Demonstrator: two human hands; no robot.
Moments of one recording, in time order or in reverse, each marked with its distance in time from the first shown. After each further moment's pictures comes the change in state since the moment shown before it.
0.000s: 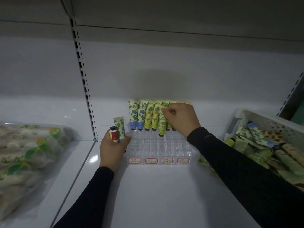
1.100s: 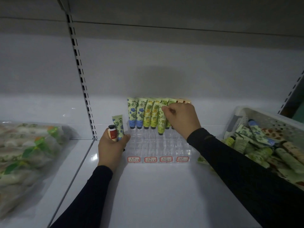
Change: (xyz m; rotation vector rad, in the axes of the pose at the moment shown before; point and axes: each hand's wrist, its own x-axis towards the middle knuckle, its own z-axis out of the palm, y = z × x) left_hand -0.002 0.001 0.000 0.009 0.014 0.006; right_hand -0.004 0.007 0.002 -0.115 0.015 -0.087
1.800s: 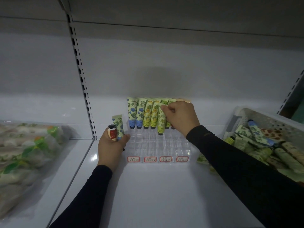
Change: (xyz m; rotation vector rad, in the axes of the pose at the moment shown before) left_hand 0.004 -0.006 -0.001 0.012 -0.006 0.012; right_hand 0.004 -0.005 -0.004 0.138 -0.047 0.115
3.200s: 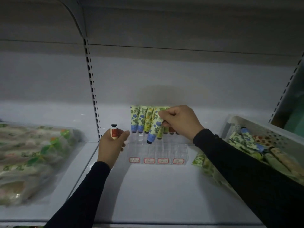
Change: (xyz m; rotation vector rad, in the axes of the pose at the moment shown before) left_hand -0.012 0.038 -0.012 0.028 -0.025 -0.015; right_hand -0.027 -0.037 -0.048 0.365 -0.172 0.139
